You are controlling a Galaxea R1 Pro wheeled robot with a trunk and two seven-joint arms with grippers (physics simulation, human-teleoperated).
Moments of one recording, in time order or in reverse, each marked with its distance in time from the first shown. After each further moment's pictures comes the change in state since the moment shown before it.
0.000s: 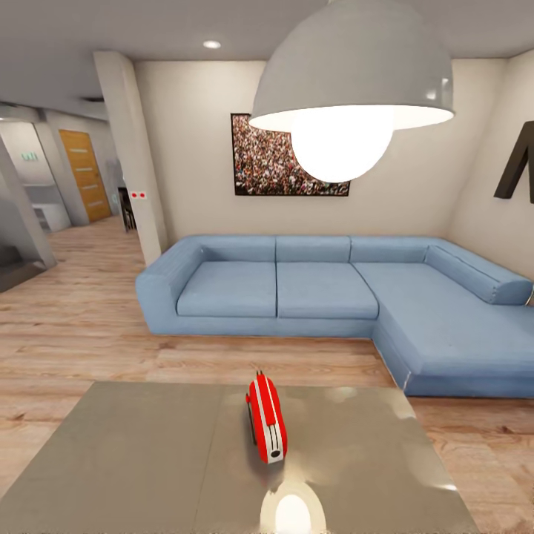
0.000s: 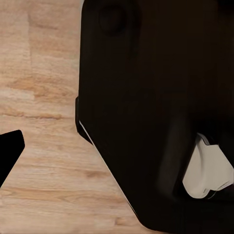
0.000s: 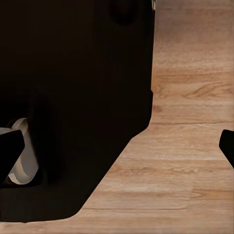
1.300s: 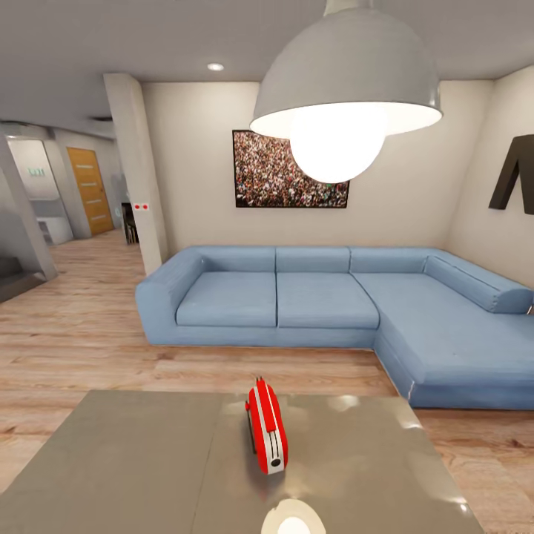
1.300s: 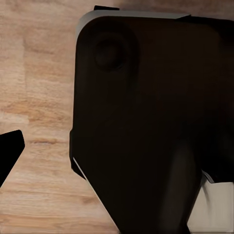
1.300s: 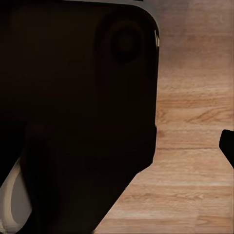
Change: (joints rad) left arm 0.000 0.000 0.002 0.002 0.000 0.000 0.000; right arm 0.000 0.002 0.000 0.000 0.001 0.000 -0.001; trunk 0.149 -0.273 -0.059
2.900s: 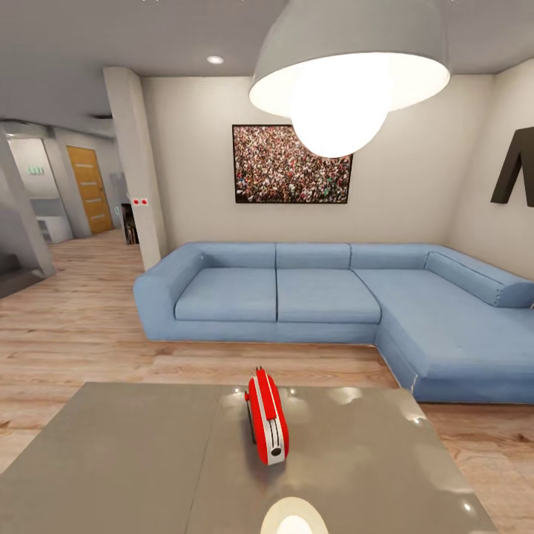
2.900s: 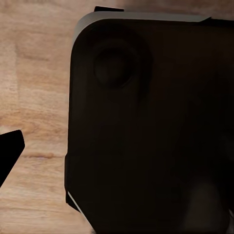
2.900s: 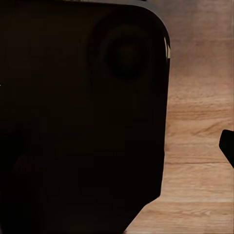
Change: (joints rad) left arm 0.000 0.007 -0.002 0.000 0.000 0.001 0.002; right arm 0.000 0.002 -0.003 0.000 0.000 0.001 -0.007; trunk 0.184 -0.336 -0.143
